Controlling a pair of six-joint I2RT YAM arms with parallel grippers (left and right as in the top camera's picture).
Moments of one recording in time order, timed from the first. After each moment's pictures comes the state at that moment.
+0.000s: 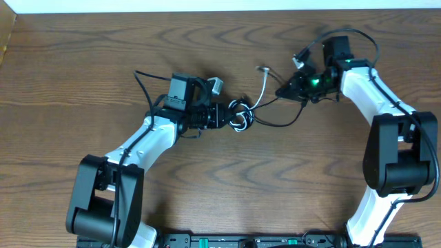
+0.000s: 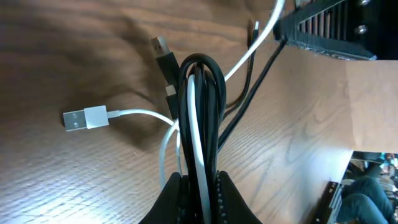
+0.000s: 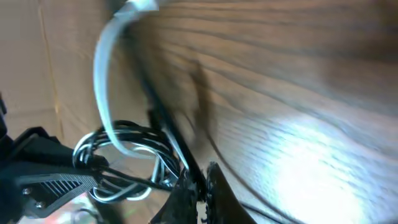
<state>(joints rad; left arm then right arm) -0.28 1.69 0.92 -0.18 0.72 -0.36 0.08 2.01 1.42 -0.69 -0.78 0.19</state>
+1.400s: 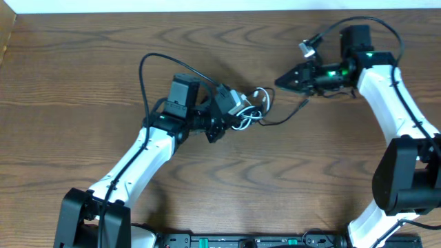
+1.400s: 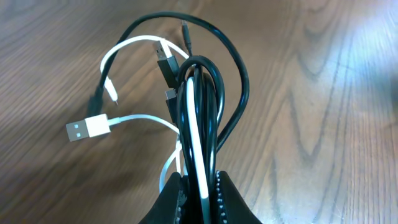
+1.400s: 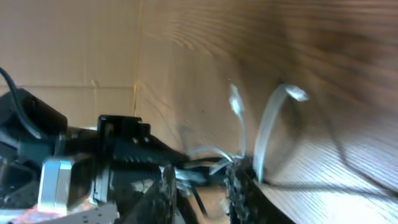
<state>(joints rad) -0.36 1.51 0.92 -0.27 0.72 0.51 0.07 1.87 1.47 -0.82 -1.06 0.17</state>
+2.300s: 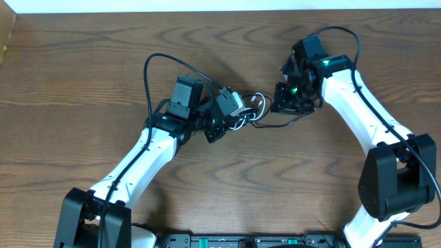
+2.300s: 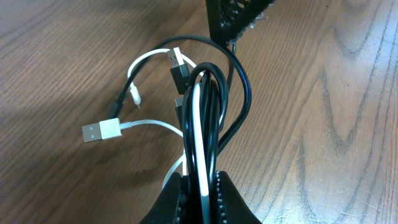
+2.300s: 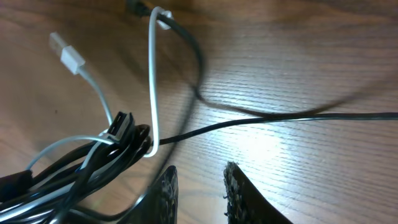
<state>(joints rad) -0.37 1.51 0.91 -0.29 0.59 0.54 0.29 1.87 1.47 -0.99 -0.37 0.35</state>
